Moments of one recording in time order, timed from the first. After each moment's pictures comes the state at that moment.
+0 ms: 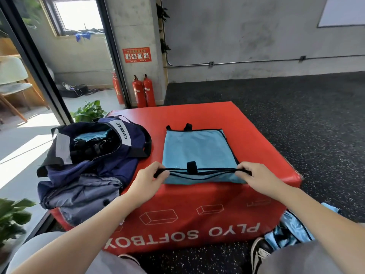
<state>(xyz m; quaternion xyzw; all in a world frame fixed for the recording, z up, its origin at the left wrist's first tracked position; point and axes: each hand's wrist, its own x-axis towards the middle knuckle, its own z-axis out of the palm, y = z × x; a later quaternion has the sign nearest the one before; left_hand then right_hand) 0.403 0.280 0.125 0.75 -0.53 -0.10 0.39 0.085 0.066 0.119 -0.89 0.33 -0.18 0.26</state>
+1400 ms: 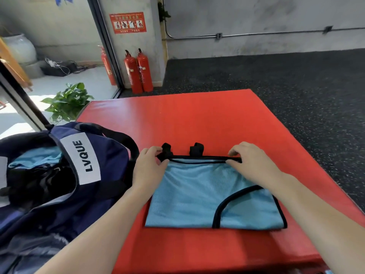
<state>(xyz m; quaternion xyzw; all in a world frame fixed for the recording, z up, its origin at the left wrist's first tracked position) 0.508 0.077 0.093 0.83 -0.41 -0.03 0.37 0.252 -0.089 0.120 -0.91 0.38 -0.12 0.13</state>
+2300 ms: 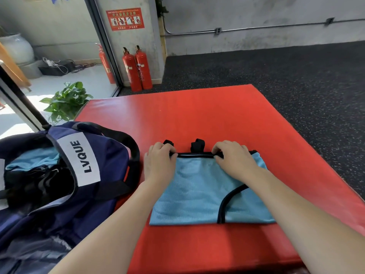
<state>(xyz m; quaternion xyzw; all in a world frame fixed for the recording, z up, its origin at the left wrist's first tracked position) 0.497 0.051 0.087 0.83 -0.47 0.04 0.30 0.305 -0.077 0.105 -0.90 0.39 -0.11 0.13</state>
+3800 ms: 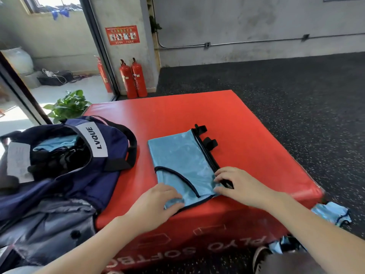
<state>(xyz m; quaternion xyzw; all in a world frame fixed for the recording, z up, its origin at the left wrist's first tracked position) 0.403 0.215 0.090 0.66 -0.71 -0.08 0.22 0.156 0.023 0.103 -0.92 0.27 -0.07 0.26</state>
